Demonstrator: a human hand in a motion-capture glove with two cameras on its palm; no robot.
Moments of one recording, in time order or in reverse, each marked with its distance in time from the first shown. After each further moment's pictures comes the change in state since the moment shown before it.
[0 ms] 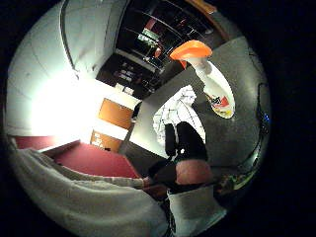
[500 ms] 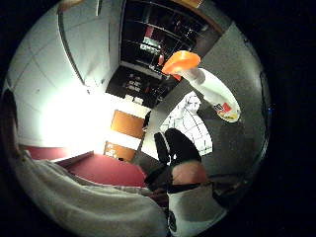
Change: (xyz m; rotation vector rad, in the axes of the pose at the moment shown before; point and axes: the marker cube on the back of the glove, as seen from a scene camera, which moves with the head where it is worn) arm 0.028 -0.012 0.016 0.056 -0.130 0.128
